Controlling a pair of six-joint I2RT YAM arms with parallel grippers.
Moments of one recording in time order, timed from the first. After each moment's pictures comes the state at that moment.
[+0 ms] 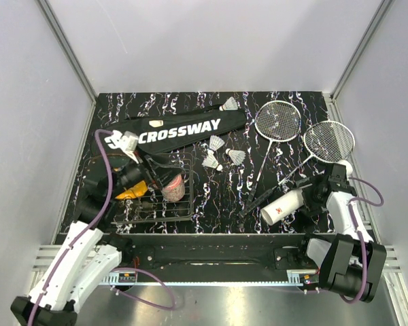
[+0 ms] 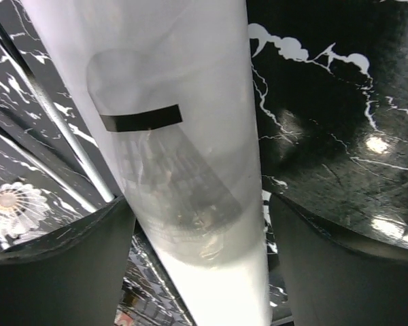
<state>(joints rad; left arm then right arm) -0.29 0.60 0.66 -0.05 0.59 -0.52 -0.30 1.06 0.54 -0.64 -0.13 0.97</state>
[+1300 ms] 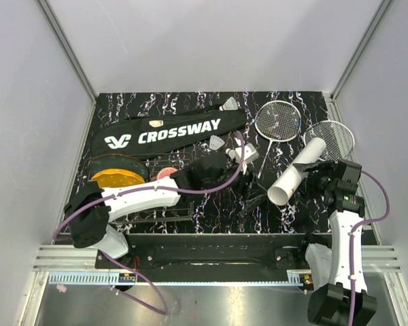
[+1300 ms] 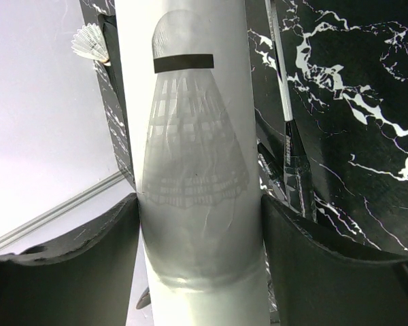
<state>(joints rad) -1.07 1.51 1.06 0.21 0.28 -0.33 -0.30 0.74 0.63 -0.63 -0.36 1.21</state>
